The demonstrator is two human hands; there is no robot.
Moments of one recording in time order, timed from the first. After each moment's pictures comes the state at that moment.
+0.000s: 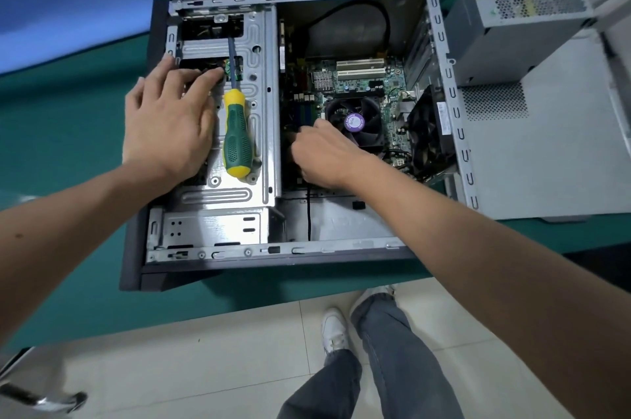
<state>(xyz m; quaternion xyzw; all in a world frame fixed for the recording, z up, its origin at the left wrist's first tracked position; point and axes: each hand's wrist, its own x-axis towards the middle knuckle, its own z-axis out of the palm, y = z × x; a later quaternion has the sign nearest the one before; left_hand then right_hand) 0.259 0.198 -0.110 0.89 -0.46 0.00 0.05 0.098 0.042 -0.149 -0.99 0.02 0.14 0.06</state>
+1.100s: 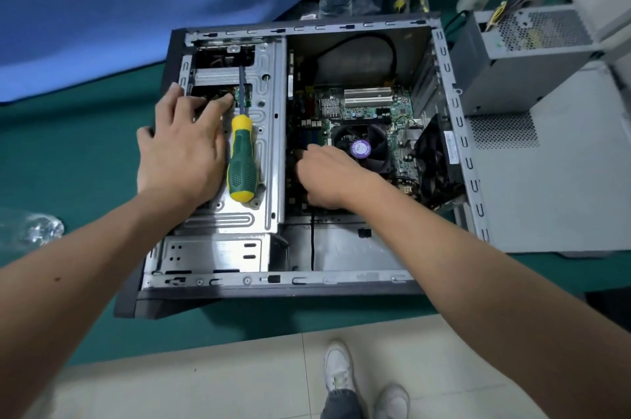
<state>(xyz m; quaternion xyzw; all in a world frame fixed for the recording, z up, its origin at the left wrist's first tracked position) 0.243 0.190 -0.107 0.92 -0.40 0.00 0.05 0.104 0.036 -0.151 -0.98 0.03 0.16 0.10</state>
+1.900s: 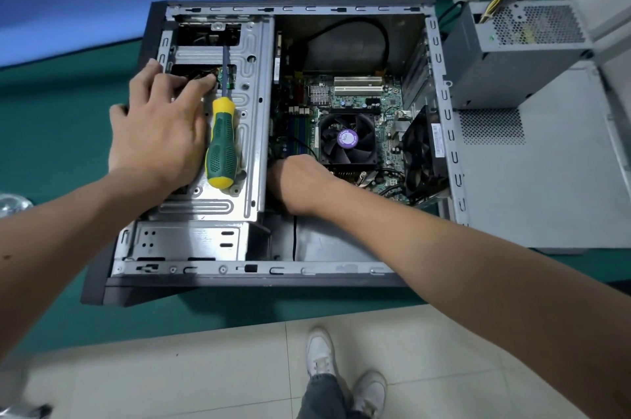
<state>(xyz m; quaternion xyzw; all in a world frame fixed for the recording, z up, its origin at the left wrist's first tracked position) 0.241 0.190 -0.105 0.92 -0.40 0.00 0.06 0.100 0.059 -0.151 -0.98 0.00 0.15 0.11</state>
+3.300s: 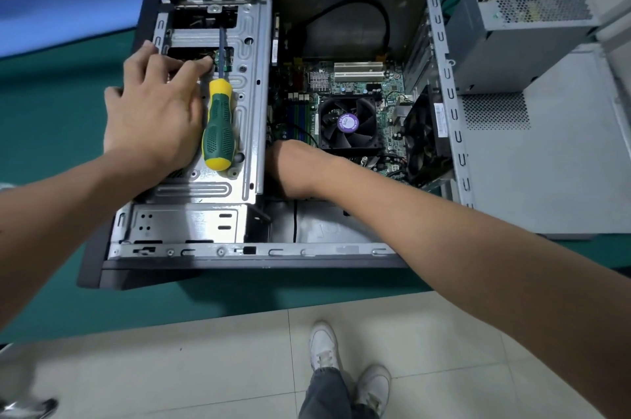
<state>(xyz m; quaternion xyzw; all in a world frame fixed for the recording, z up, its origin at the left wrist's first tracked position) 0.243 0.188 -0.105 0.92 -0.39 0.00 0.05 0.107 0.058 -0.156 -0.97 -0.01 0.18 0.17</state>
